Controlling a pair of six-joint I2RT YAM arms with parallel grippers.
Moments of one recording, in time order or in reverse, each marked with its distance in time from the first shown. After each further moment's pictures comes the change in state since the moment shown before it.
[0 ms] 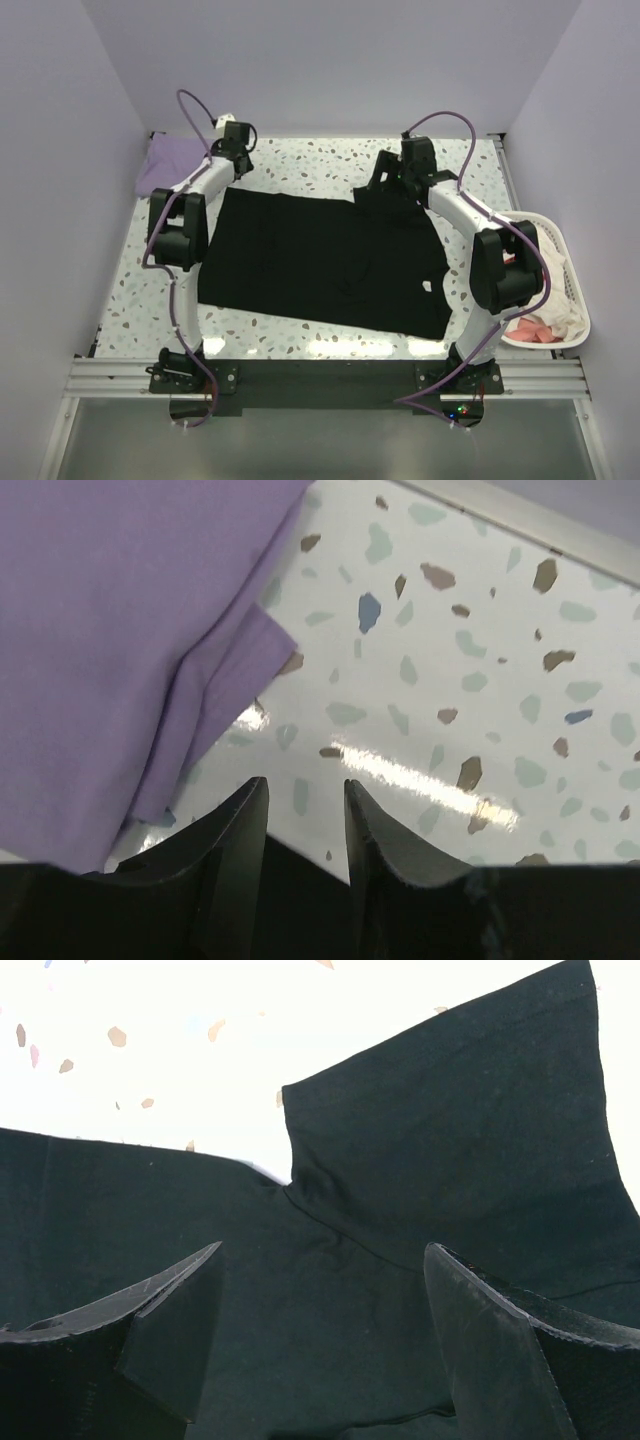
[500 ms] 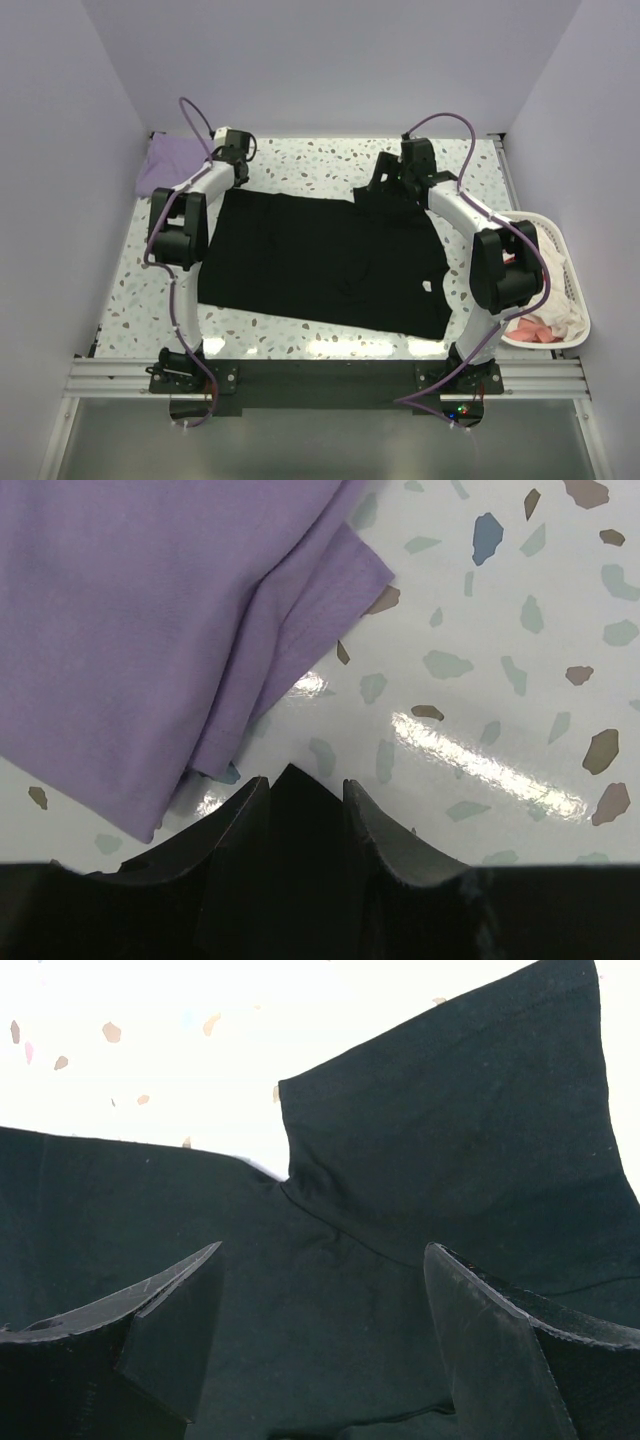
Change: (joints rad) left arm -0.010 0.002 -0.075 -0.072 -0.111 0.005; right arm 0.000 0.000 -0.008 0.000 -0.001 0.008
